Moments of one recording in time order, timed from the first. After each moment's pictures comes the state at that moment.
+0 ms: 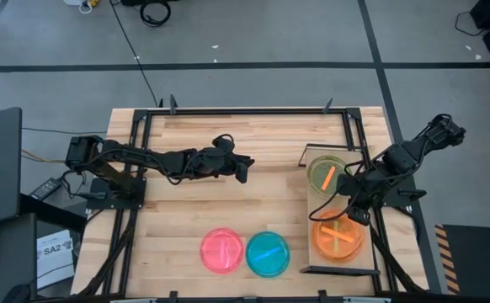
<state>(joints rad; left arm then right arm) 0.01 1.54 0.94 0.23 -0.36 -0.79 0.54 0.95 1.05 -1.27 -0.20 1.03</state>
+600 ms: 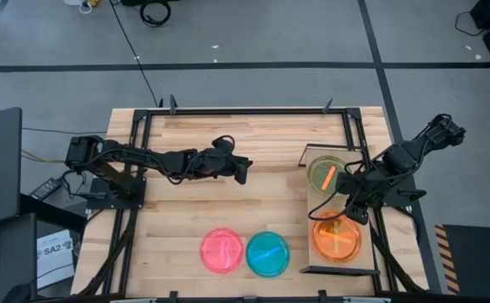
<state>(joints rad) 0.01 1.54 0.94 0.18 -0.36 -0.79 0.54 0.95 1.05 -1.27 -0.15 1.03</state>
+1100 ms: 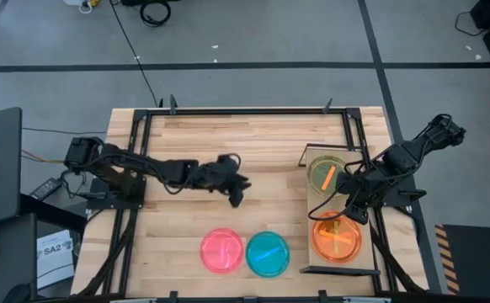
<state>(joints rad) -0.11 1.54 0.94 0.09 -0.24 -0.59 0.54 0.95 1.05 -1.27 -0.15 1.03</state>
